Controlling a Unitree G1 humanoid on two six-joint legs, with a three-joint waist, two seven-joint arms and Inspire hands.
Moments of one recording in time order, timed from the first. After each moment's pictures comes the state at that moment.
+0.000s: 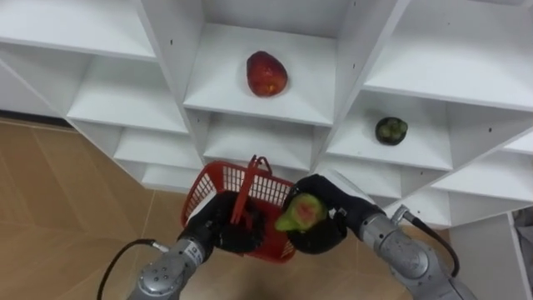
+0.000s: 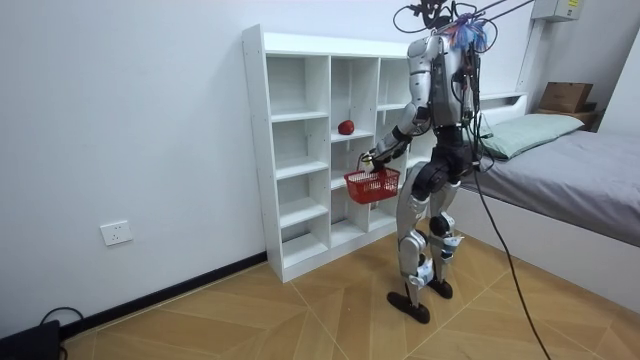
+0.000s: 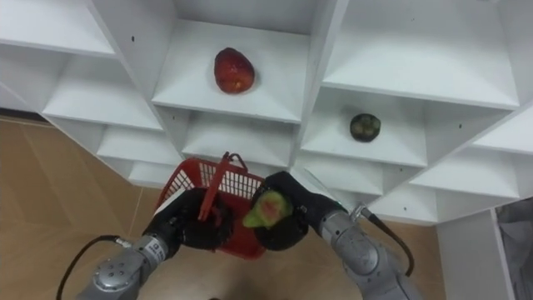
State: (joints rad) left arm -0.05 0.22 -0.32 0.59 -0.12 -0.17 -0.20; right arm -0.03 -0.30 0.30 0.31 -0.40 -0.13 0.24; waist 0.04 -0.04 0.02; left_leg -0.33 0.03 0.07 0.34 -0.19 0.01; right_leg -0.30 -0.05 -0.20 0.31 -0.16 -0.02
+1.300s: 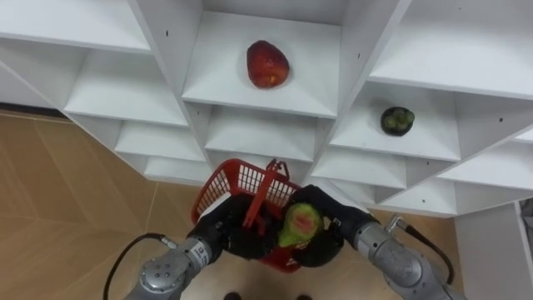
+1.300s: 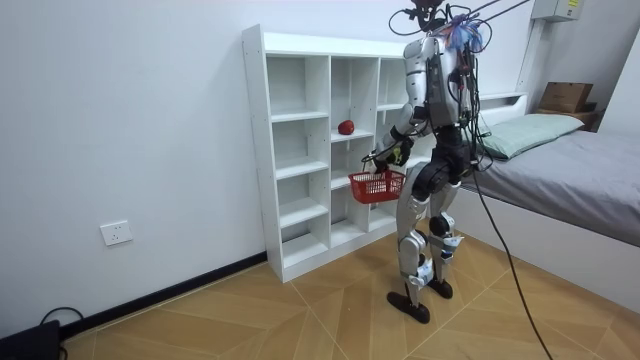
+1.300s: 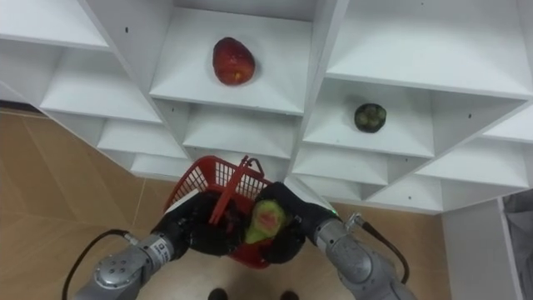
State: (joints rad) left arm -0.04 0.23 -0.36 0.51 -0.13 -0.11 -0.28; right arm -0.01 -0.31 0.36 0.31 -0.39 -0.11 0.22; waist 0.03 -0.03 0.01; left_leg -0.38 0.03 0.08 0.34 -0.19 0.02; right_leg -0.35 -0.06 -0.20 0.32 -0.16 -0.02
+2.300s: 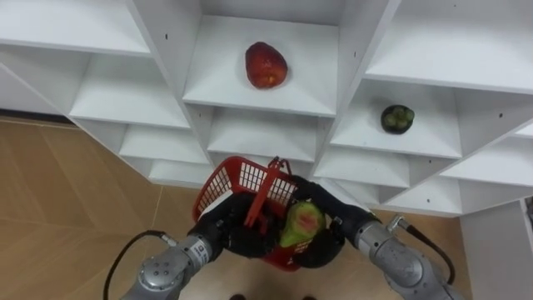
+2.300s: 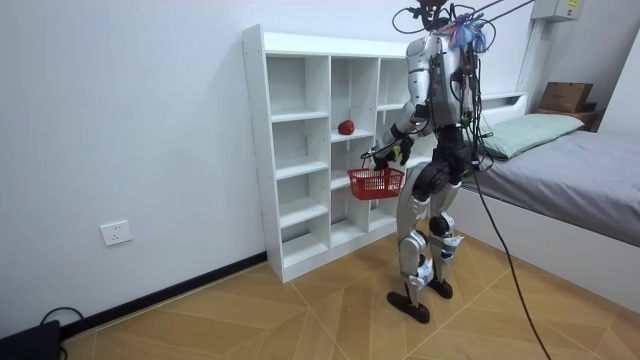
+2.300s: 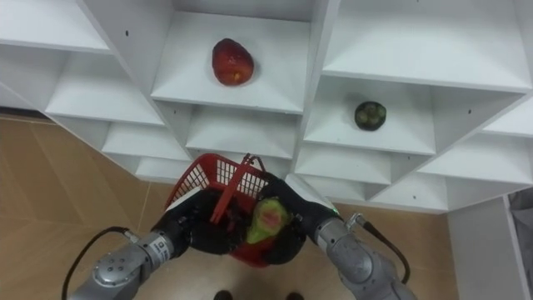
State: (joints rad) left arm -0.04 0.24 -0.36 0.47 -0.13 -0.11 -0.30; right arm -0.01 -0.31 0.36 0.30 -0.39 -0.11 0.19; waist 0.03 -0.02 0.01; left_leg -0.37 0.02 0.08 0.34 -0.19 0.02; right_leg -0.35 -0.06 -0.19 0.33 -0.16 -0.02
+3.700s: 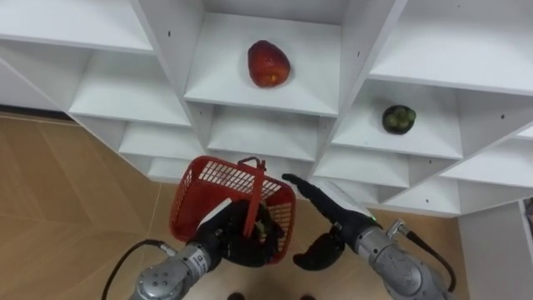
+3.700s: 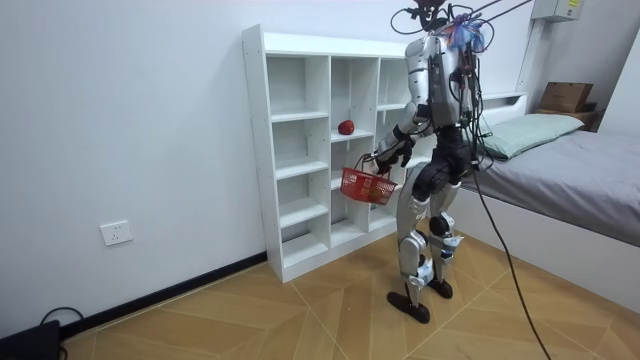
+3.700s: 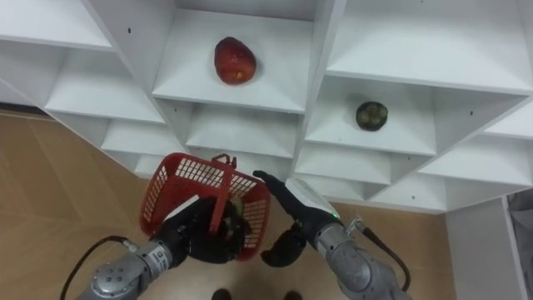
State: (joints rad) left arm 0.01 0.26 -0.36 0.47 -0.12 -0.11 -0.29; right arm 0.02 -0.32 0.37 0.28 -0.44 -0.11 0.16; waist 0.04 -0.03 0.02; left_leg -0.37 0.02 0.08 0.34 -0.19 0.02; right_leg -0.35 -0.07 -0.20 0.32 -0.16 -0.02
